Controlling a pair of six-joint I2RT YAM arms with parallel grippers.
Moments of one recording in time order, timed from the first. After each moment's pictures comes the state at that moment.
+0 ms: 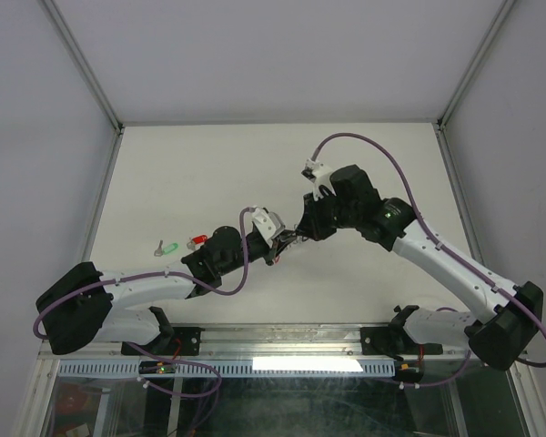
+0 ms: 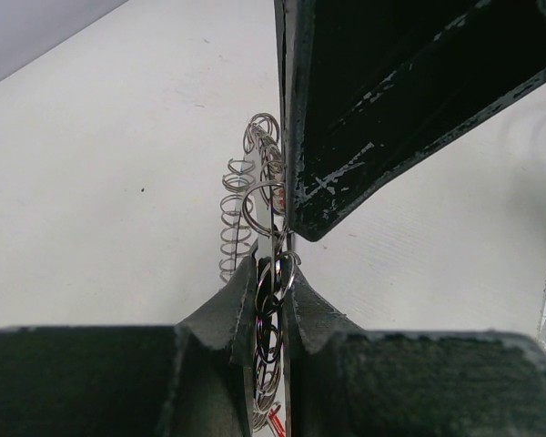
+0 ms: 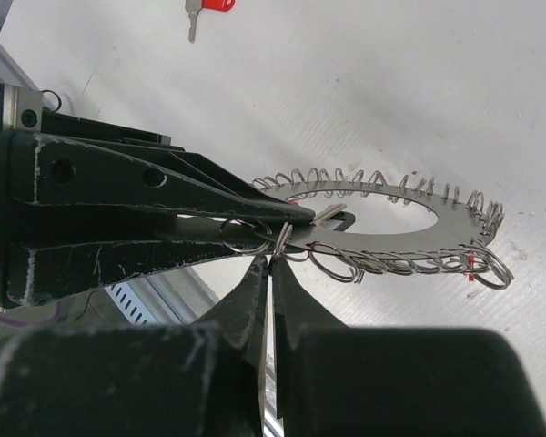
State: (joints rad) left arm -0.97 1.25 0.51 0.67 0.06 0.03; right arm 0.74 1.19 1.11 -0.62 -0.29 0.28
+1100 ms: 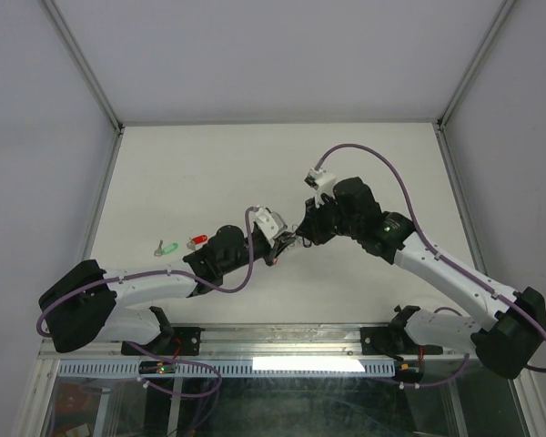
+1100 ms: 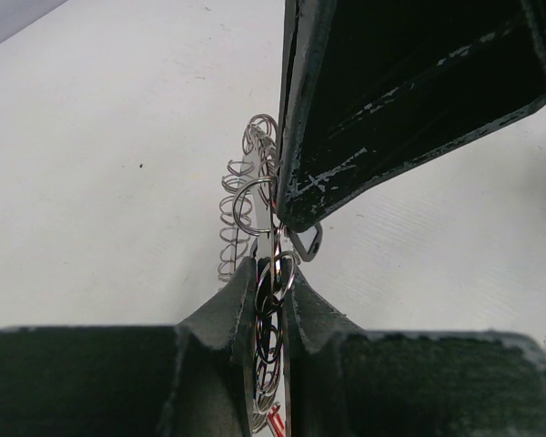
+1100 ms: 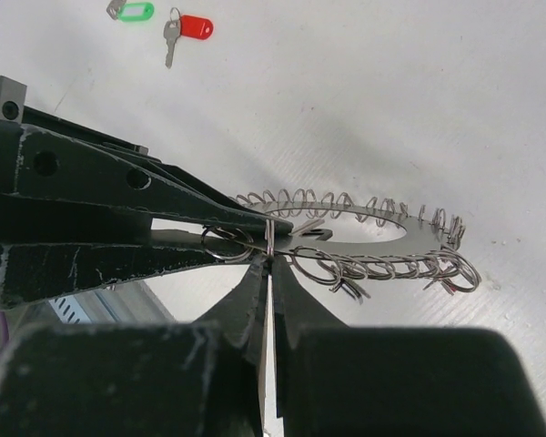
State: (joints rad) left arm -0.97 1.28 0.51 0.65 0.06 0.03; right arm 0.74 1.12 0.94 -0.41 -0.22 0.25
